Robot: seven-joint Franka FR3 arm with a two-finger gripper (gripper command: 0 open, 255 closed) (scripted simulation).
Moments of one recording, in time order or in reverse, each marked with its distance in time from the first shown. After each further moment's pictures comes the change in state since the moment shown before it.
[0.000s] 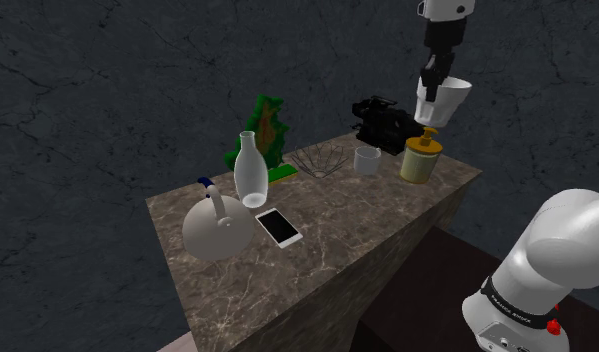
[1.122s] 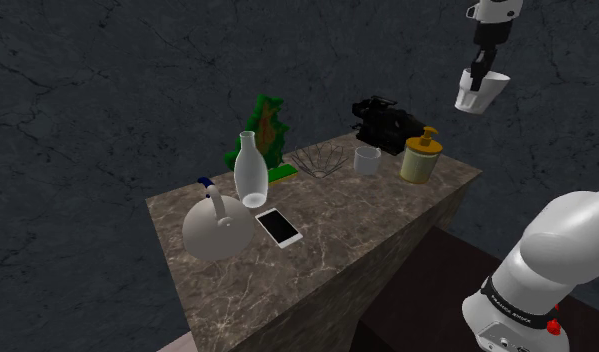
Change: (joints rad) arm -0.105 0.087 -0.354 0.080 -0.161 0.110 -0.426
